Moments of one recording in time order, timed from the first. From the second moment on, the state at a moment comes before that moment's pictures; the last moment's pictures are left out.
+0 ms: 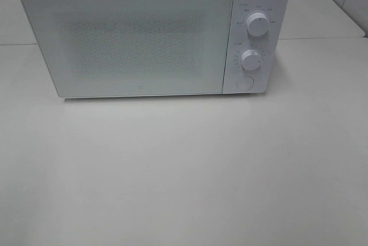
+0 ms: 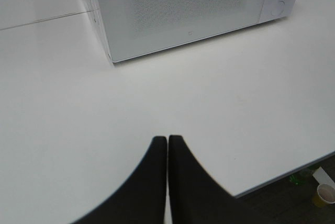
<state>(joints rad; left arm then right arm) -0.21 0.00 -0.50 -0.18 1.05 0.19 0.17 0.00 -0.51 -0.01 1.00 0.02</state>
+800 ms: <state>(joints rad) -0.21 0.00 -0.50 -0.18 1.05 0.19 0.17 0.05 -0.52 0.02 0.98 0.00</state>
